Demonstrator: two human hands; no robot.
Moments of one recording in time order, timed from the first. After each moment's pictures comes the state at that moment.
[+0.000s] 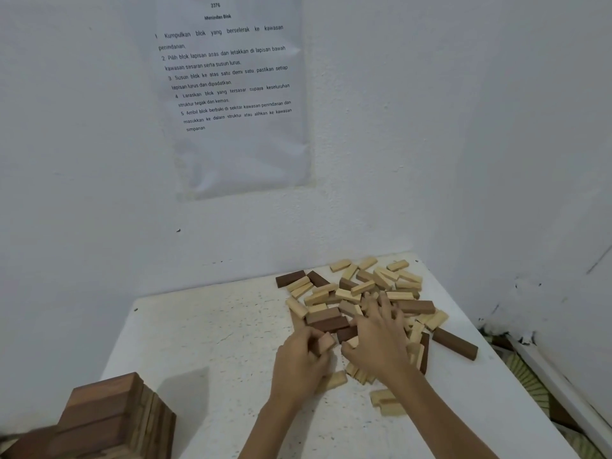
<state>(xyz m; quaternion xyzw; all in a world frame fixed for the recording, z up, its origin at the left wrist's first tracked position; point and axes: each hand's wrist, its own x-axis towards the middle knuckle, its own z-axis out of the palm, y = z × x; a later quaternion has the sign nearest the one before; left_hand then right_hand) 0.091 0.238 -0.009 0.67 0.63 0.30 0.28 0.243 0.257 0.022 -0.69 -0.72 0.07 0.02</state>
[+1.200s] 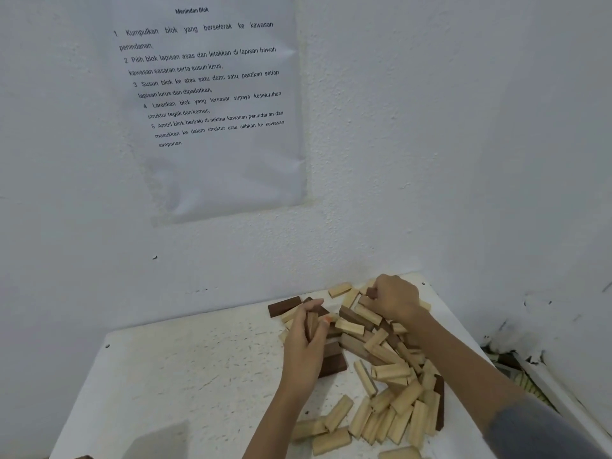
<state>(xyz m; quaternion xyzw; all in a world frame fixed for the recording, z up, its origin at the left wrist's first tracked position) 0.115 0.308 0.018 0.54 0.53 0.47 0.45 0.300 0.403 0.027 -0.73 -0.67 0.13 0.06</state>
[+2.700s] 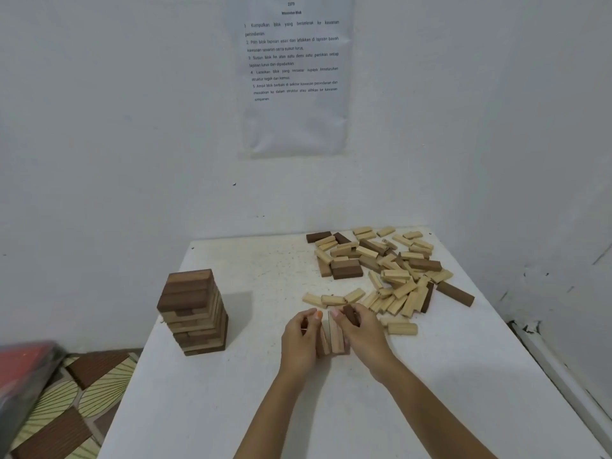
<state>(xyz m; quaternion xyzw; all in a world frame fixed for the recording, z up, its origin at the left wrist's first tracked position) 0.067 0.125 -0.006 0.44 0.62 0.47 0.44 0.190 0.148 -0.004 -0.58 -0.50 0.50 0.41</state>
